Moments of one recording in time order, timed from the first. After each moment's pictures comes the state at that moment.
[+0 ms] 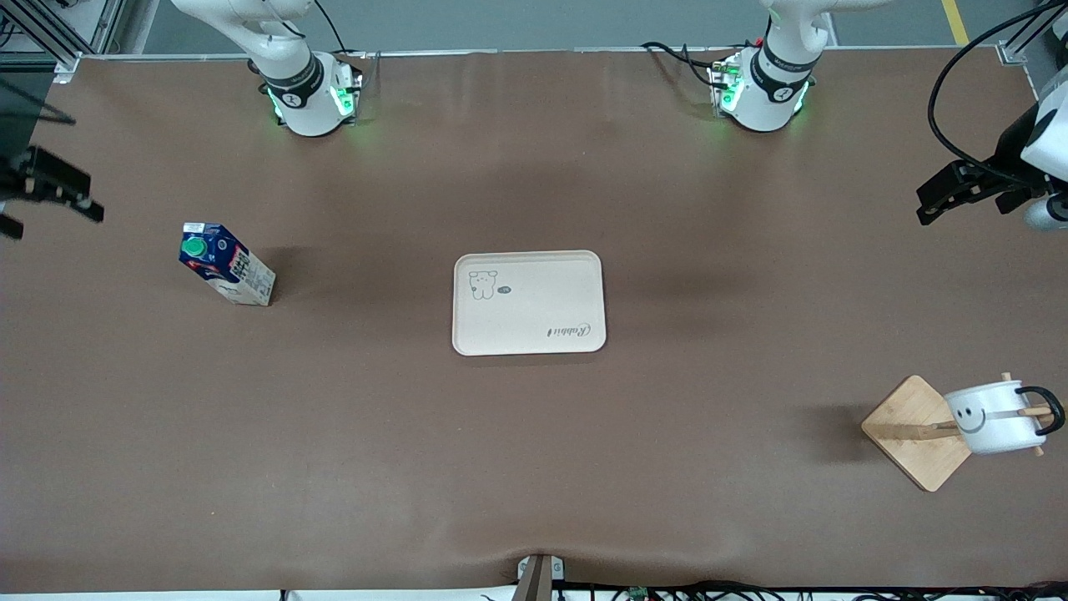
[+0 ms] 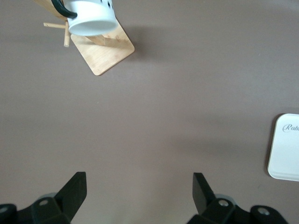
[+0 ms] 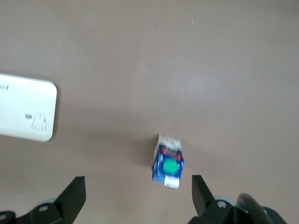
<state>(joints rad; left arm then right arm) 0.01 -0.05 -0.09 -1.60 0.06 1.56 -0.18 -0.02 -0.03 -0.04 -1.49 0.06 1.46 -0.24</state>
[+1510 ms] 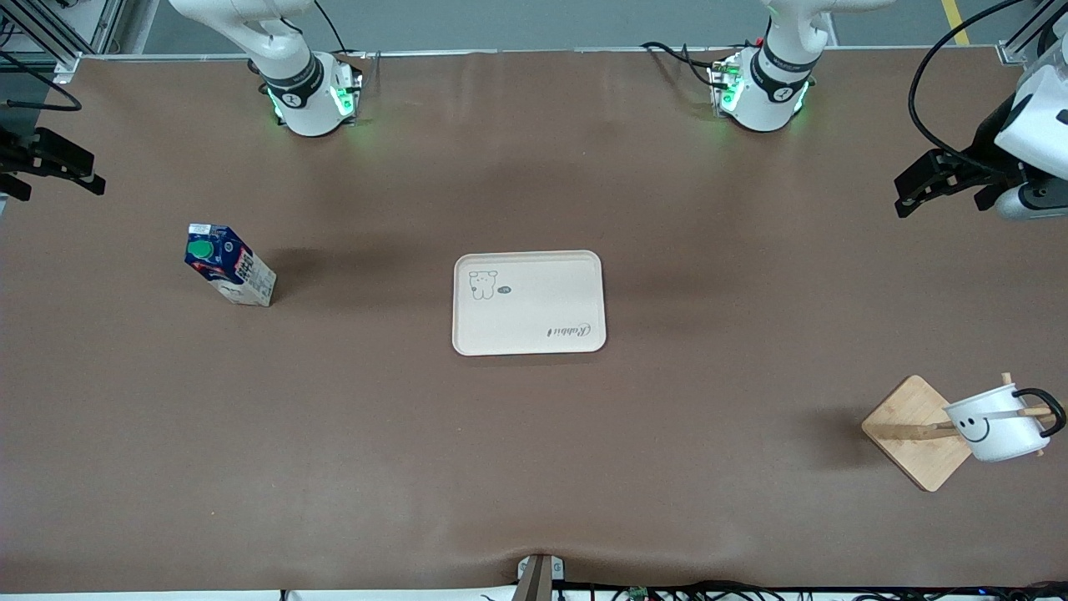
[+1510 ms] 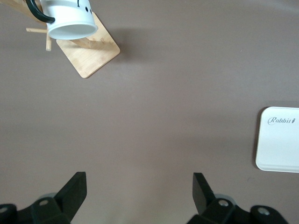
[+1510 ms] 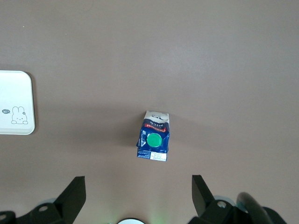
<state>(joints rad) -0.03 -0.04 -0.08 -1.57 0.04 1.55 -0.17 0.04 -0.10 -0.14 -1.63 0.01 1.49 -0.17</state>
